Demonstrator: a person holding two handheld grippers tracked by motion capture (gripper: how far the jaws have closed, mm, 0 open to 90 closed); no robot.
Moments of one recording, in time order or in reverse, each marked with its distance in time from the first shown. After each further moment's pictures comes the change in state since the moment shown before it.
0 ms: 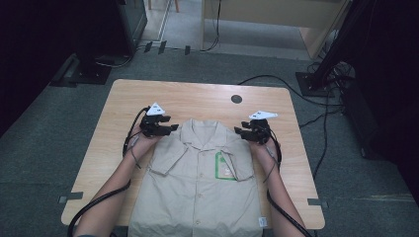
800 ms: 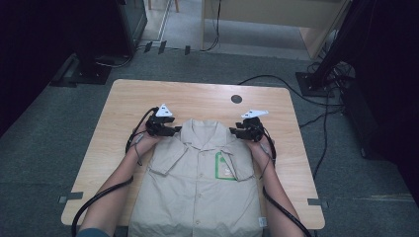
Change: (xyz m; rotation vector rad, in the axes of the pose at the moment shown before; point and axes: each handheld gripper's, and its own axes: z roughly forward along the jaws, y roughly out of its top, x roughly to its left) left arm -0.003 -0.001 0.027 0.101 -0.001 0.134; right arm 0.001 0.001 0.030 0.081 0.016 -0.042
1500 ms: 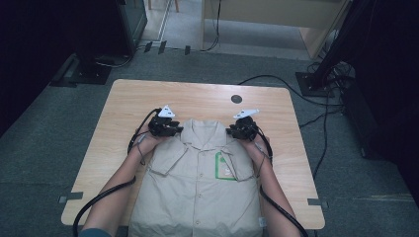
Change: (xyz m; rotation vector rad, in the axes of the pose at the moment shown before) left arm -0.006 0.005 0.002 0.027 -0.064 -0.026; right arm 0.013 0.012 0.012 0.087 0.007 -0.071
